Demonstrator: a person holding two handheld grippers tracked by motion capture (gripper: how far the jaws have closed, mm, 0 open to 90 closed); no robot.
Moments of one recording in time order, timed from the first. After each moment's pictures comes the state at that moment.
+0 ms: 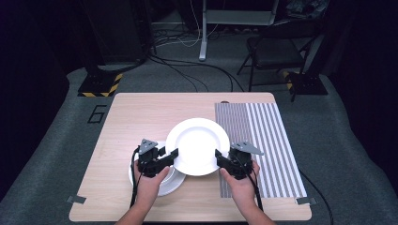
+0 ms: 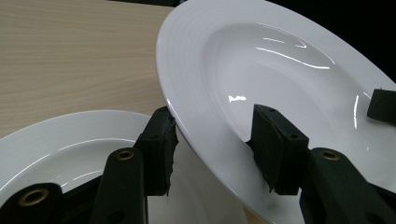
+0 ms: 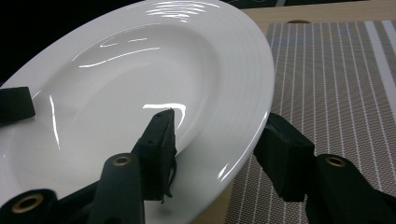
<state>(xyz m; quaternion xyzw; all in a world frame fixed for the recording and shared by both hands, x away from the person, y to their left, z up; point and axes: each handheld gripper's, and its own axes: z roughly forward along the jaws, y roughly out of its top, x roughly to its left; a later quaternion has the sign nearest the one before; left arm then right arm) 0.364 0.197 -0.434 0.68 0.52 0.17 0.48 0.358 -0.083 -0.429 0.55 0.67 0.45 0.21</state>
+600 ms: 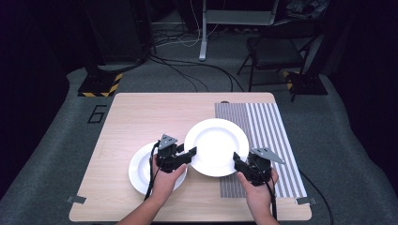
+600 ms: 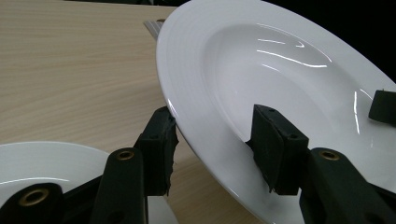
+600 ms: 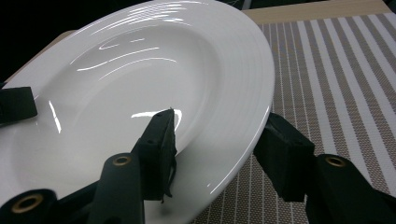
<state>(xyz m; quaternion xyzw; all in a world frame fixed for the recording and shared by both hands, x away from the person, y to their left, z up) 0.379 0.151 -0.433 0.71 0.48 0.14 0.50 0.336 -0.127 -0.425 0.59 0.64 0.43 0.24</state>
